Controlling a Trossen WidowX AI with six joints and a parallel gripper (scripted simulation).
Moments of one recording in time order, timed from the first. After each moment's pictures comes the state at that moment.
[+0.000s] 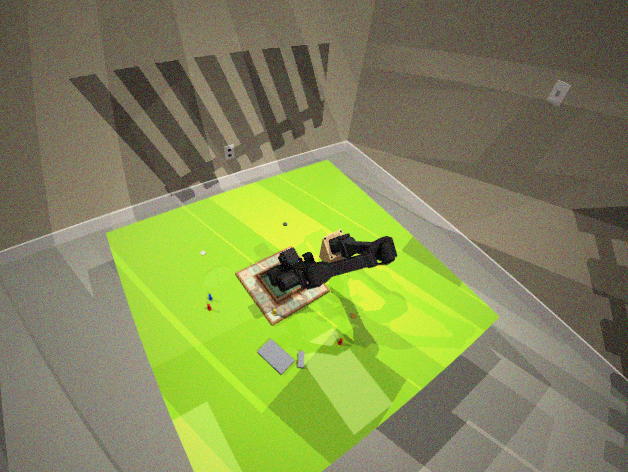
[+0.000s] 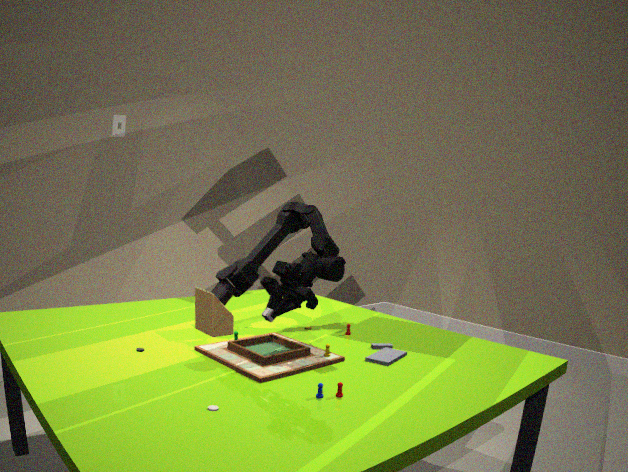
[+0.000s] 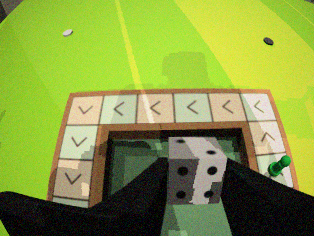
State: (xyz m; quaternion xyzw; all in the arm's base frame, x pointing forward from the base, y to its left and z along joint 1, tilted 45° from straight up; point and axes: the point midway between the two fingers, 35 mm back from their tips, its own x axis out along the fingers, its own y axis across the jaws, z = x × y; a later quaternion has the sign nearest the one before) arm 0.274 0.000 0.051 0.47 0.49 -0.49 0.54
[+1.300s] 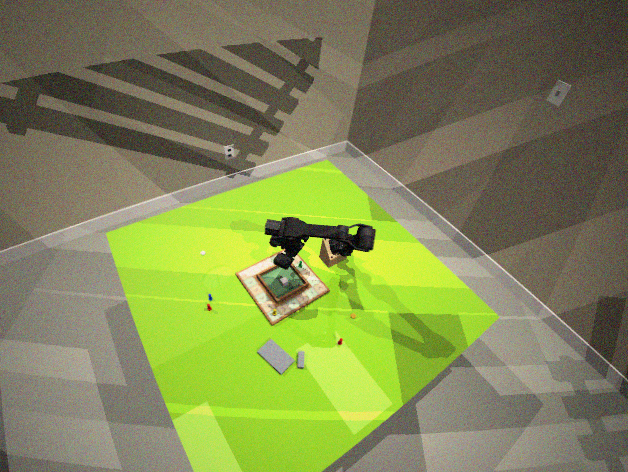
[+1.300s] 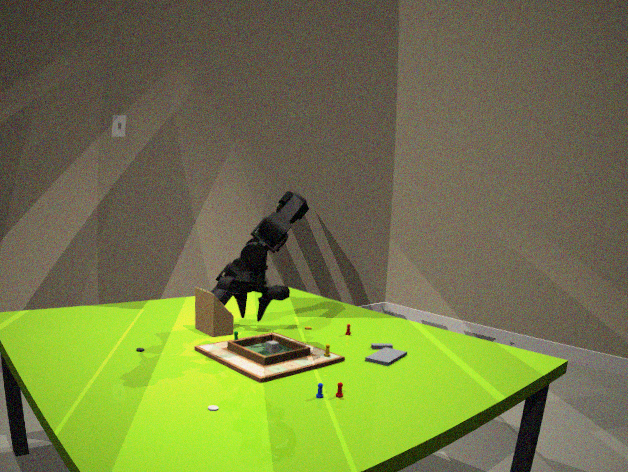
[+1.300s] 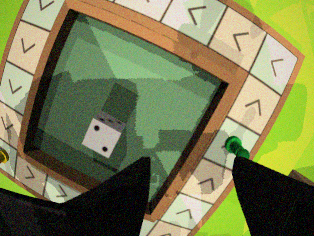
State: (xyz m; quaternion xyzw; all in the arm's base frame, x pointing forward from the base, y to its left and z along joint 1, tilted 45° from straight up) arm 0.225 -0.030 0.011 0.52 0.72 -0.10 0.44
